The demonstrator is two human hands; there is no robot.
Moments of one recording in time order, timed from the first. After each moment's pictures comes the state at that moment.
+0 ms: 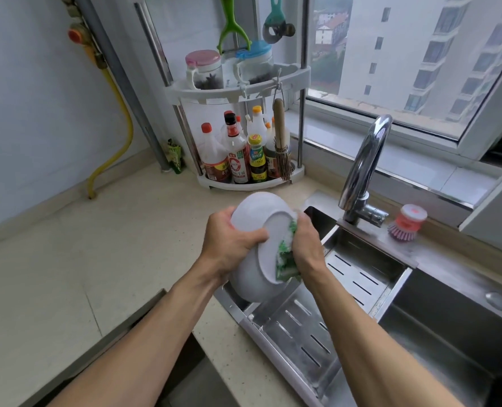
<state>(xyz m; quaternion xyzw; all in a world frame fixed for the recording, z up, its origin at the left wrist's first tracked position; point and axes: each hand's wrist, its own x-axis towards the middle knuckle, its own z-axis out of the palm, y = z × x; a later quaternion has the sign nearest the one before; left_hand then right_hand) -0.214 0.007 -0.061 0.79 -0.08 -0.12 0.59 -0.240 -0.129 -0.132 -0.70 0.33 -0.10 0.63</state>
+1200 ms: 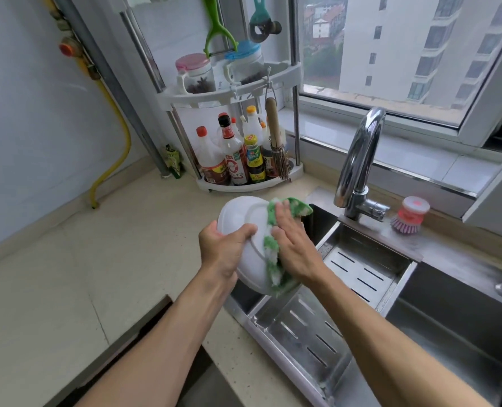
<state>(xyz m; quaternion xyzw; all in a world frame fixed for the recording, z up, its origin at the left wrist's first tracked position) -0.217 -0.008 -0.070 0.71 0.10 -0.09 0.69 -0.259 -0.133 -0.121 -0.87 0.07 -0.05 0.48</state>
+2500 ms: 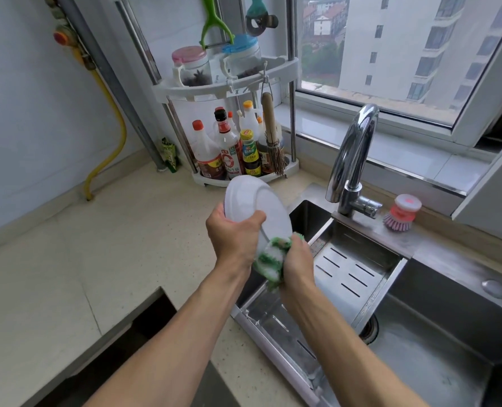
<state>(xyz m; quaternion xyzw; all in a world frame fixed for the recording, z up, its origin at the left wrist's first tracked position) -0.234 -0.041 -0.068 0.74 0.05 0.01 0.68 -0.267 -0.103 -0.154 -0.44 0.41 -0.10 0.79</state>
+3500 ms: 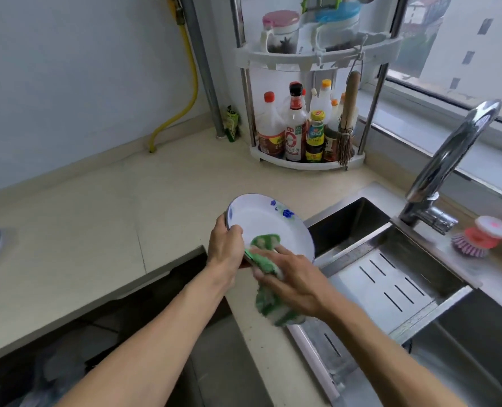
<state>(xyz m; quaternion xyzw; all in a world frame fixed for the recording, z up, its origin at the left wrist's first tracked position) -0.236 0.066 -0.106 0.76 0.19 -0.08 0.62 -0.294 -0.072 -0.140 -0.89 -0.18 0.07 0.41</state>
